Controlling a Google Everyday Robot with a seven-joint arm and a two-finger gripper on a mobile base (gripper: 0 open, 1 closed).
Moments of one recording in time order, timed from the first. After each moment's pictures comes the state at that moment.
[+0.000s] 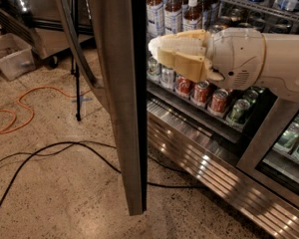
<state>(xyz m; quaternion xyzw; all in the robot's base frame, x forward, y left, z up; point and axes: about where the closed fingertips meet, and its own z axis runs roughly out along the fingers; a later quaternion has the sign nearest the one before) 0.457 -0.028 1.028 -0.50 0.51 0.40 0.58</state>
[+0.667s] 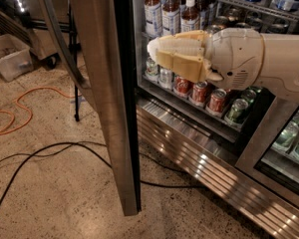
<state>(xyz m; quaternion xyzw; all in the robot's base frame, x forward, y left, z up) 0.456 -0.027 1.028 -0.50 0.51 0.40 0.58</state>
